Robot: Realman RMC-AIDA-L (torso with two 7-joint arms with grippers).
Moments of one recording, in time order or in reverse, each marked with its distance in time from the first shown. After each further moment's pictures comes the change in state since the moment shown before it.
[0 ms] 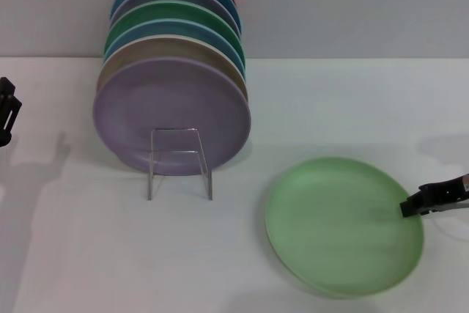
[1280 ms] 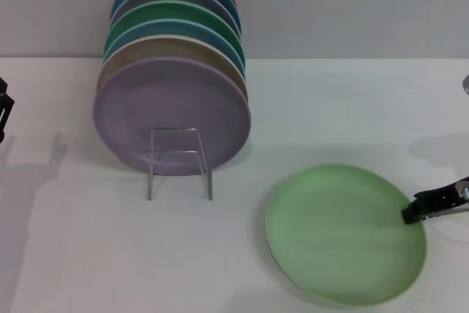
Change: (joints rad) left arm 0.007 0.002 -0.007 0.001 0.000 0.027 0.000; right arm 0.027 -0.002 -0.033 -0.038 -0.034 -0.009 -0.012
